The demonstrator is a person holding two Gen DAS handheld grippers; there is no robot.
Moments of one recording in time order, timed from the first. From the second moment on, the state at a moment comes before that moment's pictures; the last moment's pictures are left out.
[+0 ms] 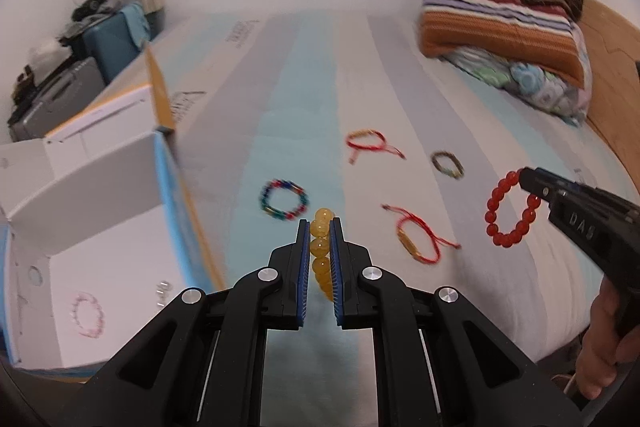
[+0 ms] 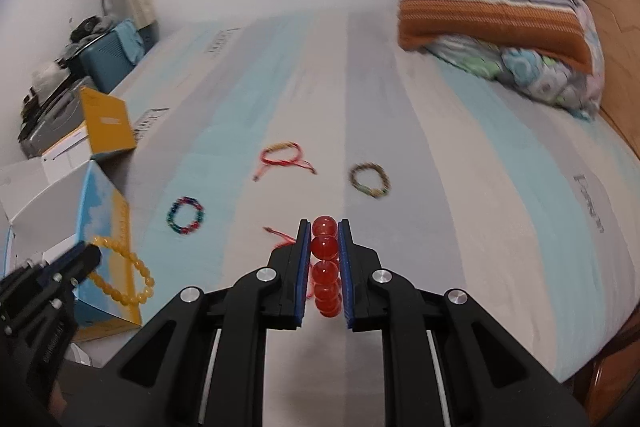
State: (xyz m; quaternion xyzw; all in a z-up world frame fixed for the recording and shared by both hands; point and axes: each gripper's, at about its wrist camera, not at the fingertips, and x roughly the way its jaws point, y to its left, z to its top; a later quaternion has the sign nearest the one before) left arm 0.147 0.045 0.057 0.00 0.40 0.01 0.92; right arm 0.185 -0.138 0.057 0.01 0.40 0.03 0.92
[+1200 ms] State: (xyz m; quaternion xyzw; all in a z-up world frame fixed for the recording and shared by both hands) left arm 0.050 0.289 0.078 -0.08 0.38 0.20 0.90; right arm 0.133 0.141 0.097 -0.06 0.35 0.25 0.90
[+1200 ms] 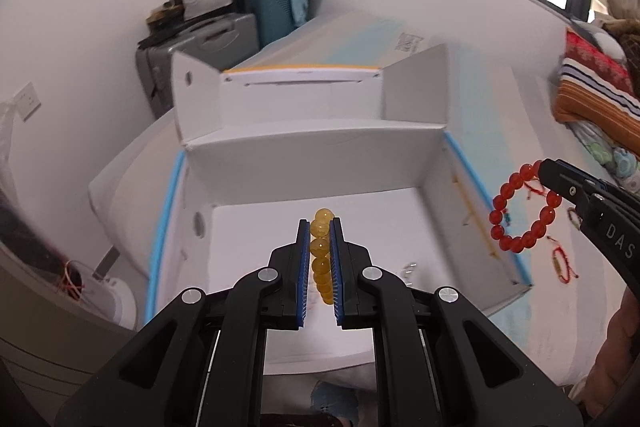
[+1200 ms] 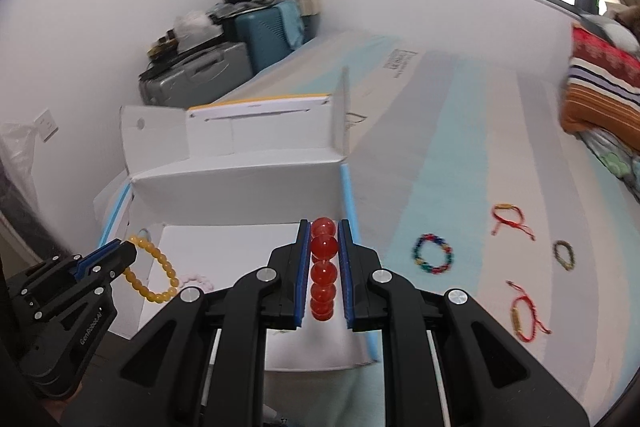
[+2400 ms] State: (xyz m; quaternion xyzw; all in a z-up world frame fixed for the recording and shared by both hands) left arm 0.054 0.326 0.026 -0.09 0.40 0.26 0.87; right arm 0.141 0.184 0.042 -0.07 0.40 0.27 0.87
